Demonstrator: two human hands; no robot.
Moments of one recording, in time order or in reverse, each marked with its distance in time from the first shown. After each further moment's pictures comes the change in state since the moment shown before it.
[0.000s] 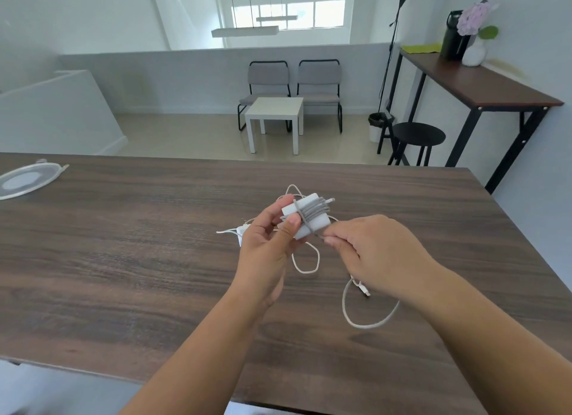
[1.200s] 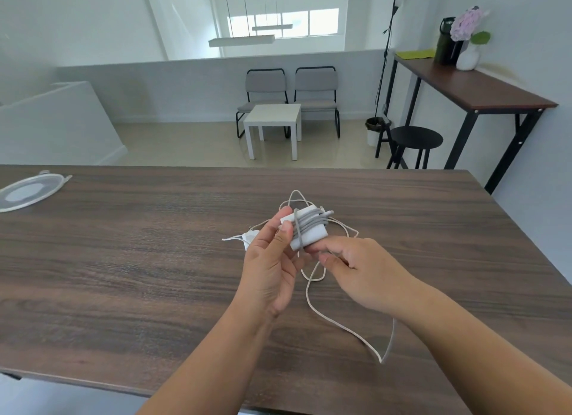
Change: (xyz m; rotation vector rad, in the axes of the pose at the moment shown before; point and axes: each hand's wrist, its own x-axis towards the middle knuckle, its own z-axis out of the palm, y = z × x) left_hand -0.006 0.005 -0.005 -0.235 0.023 -0.141; right_hand 0.000 -0.017 0.027 0.406 -0.100 0.156
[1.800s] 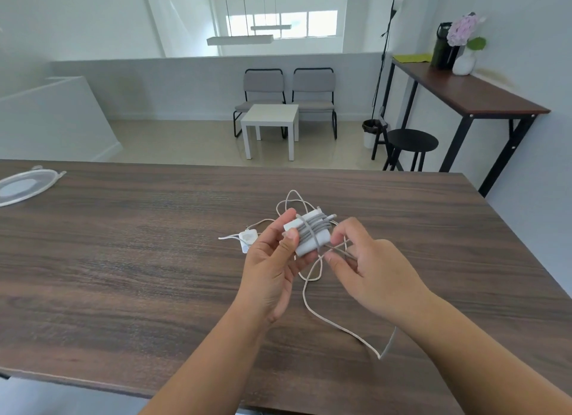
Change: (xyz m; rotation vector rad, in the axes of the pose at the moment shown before) left_hand -0.006 -0.006 -0.004 0.104 -0.076 0.049; right_hand -0.016 0.002 -0.004 -0.115 0.207 -0.040
